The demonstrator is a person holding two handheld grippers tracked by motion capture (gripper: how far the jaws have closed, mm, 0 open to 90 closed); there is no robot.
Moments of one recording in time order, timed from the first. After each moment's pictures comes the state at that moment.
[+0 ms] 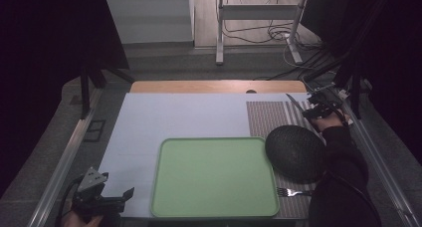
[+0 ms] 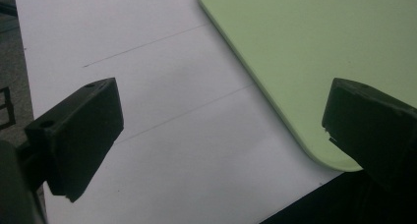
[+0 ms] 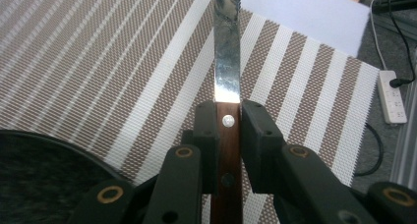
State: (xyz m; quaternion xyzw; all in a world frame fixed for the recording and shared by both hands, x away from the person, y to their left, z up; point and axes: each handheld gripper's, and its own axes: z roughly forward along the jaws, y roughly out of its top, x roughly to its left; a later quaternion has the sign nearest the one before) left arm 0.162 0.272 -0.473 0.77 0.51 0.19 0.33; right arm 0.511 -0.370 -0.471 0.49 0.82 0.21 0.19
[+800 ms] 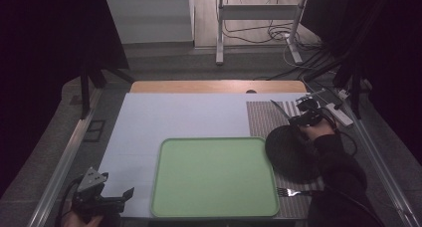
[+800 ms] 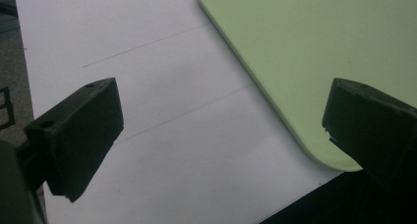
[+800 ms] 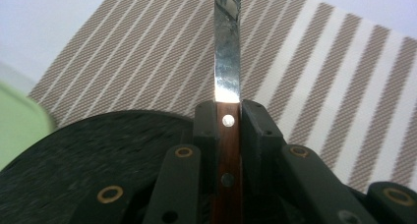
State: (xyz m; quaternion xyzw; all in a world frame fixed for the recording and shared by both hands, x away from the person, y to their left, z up) left arm 0.162 0.273 -0.473 0.77 0.51 0.18 0.33; right arm 0.473 -0.324 -0.467 0.46 0.84 0.25 0.14
